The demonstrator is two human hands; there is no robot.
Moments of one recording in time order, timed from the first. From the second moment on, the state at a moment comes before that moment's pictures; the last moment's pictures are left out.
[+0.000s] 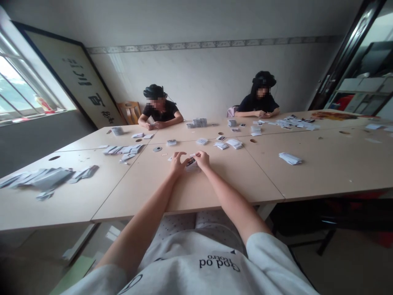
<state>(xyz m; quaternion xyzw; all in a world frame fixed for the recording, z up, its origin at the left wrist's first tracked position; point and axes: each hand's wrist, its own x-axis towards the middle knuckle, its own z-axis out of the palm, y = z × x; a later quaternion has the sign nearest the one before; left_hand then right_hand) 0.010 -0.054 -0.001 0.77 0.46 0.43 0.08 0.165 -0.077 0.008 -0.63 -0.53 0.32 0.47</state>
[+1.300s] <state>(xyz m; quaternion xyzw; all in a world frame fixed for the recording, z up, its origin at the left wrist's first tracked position) 0.015 -0.037 -0.008 0.77 0.46 0.42 0.16 0.163 -0.057 -0.015 -0.50 -0.50 0.47 0.53</state>
